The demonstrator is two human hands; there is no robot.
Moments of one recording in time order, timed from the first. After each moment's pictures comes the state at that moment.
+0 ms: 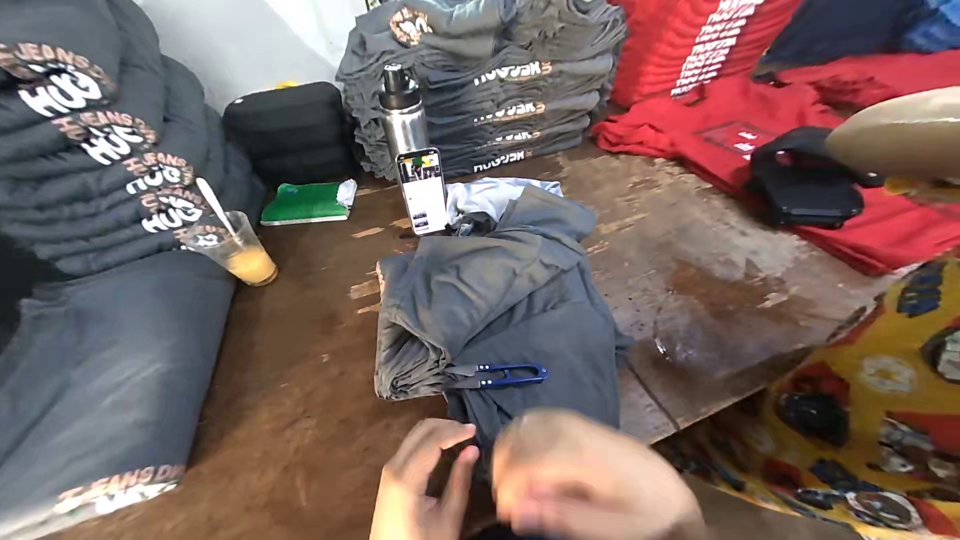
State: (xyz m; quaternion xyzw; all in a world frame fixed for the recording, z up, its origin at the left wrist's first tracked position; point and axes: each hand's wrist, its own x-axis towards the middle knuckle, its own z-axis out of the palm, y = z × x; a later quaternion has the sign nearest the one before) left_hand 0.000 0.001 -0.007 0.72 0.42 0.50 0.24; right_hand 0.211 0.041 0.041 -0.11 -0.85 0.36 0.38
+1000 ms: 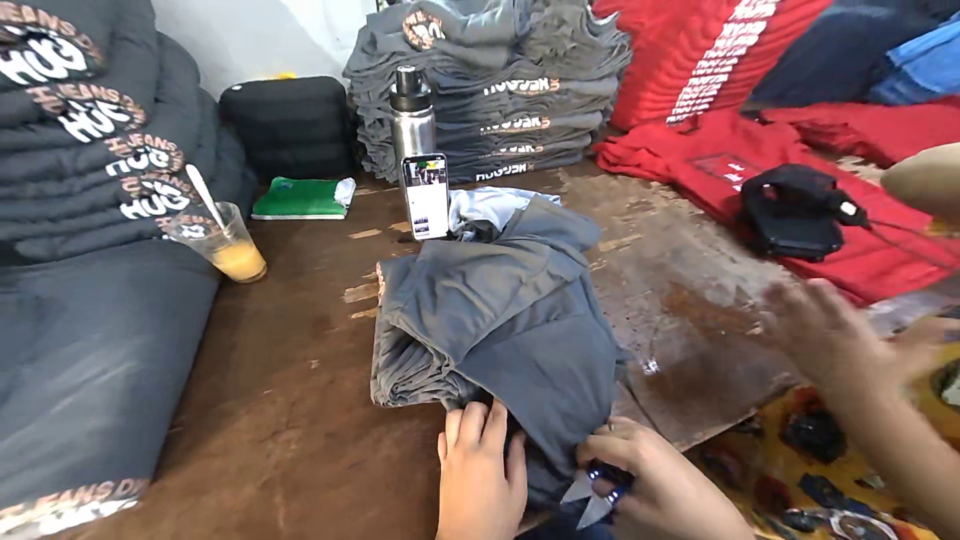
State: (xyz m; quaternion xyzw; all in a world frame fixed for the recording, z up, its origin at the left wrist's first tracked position) left_hand 0.072 0.025 -0.037 0.72 0.58 0.38 0.06; right_hand 0.303 0.041 -0.037 -0.35 -0.89 0.13 0.28
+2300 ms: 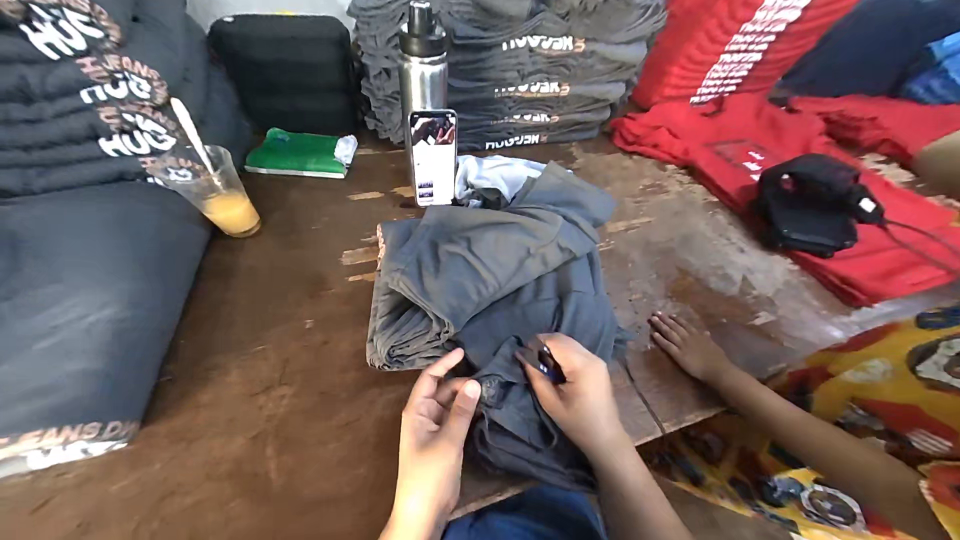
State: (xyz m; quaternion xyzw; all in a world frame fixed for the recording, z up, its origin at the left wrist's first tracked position) left_hand 0.048 0.022 -0.018 0.38 0.41 0.64 0.52; right_hand 0.226 0.081 -0.036 -0.48 -0.75 0.08 0.45
